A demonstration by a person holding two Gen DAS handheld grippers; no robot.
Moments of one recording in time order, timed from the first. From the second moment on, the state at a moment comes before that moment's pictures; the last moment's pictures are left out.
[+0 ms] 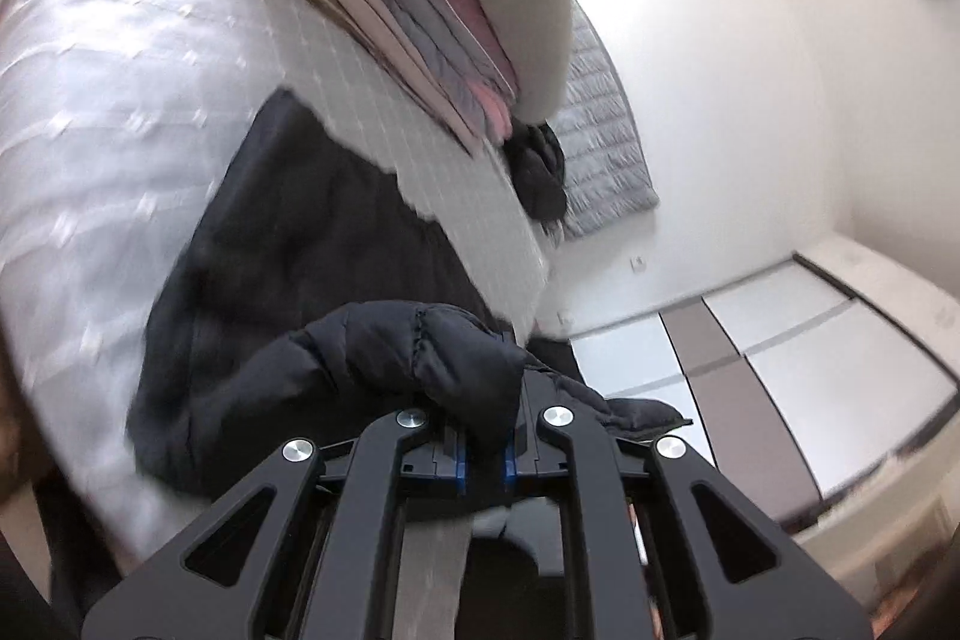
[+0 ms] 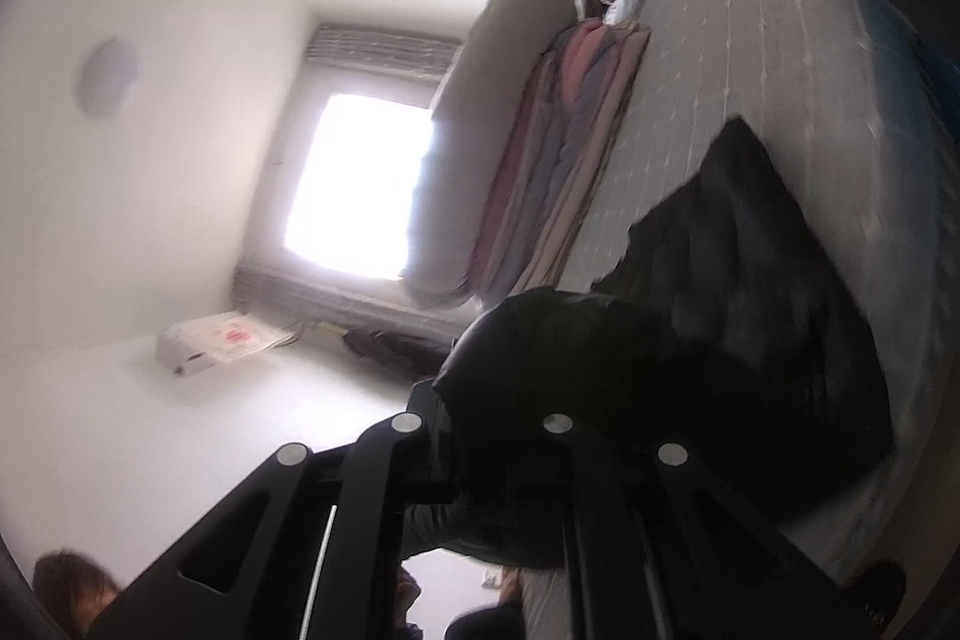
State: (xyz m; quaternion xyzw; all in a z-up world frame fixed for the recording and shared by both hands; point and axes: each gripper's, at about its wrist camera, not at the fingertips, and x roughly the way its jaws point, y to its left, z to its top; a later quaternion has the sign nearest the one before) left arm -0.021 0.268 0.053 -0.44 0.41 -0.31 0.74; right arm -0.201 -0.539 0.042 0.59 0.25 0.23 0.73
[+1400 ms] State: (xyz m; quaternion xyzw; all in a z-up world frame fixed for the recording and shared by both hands) left arm 0.138 0.124 -0.042 -0.23 0.46 -0.28 0.81; right arm 0.080 -0.392 -0.049 0.41 0.46 0.18 0.77
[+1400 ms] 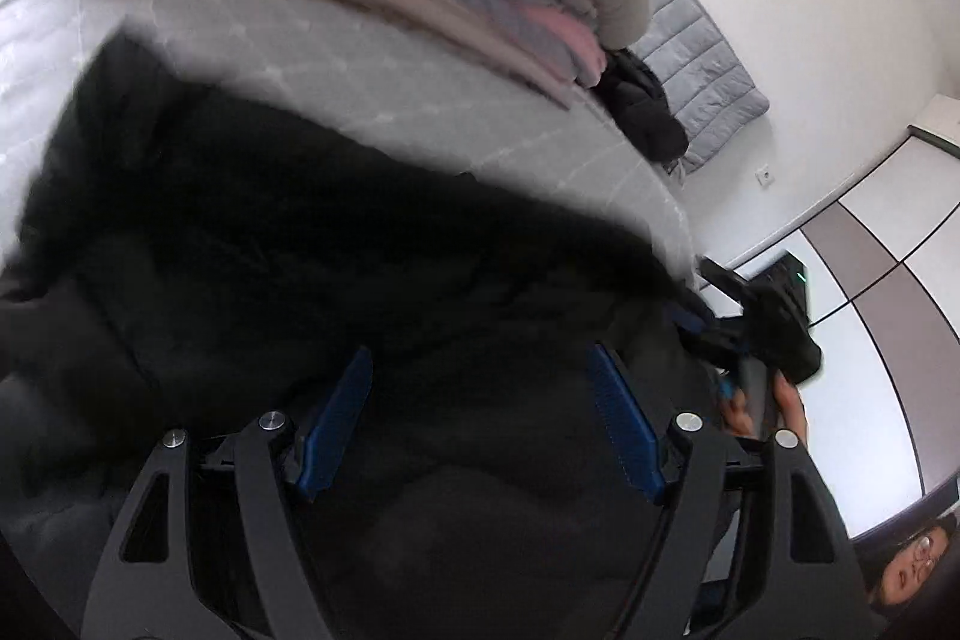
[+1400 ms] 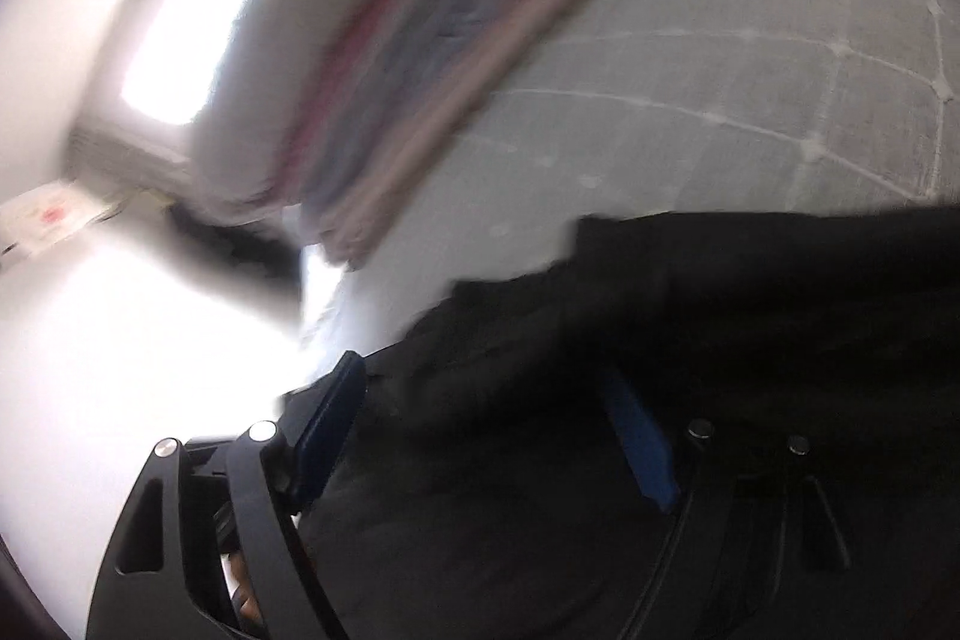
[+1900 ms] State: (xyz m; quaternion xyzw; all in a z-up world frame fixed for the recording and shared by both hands) left arm 0.144 0.148 -0.047 -0.25 0.42 -0.24 0.84; right arm 0.015 -0.482 -0.074 0.43 0.35 0.08 0.83
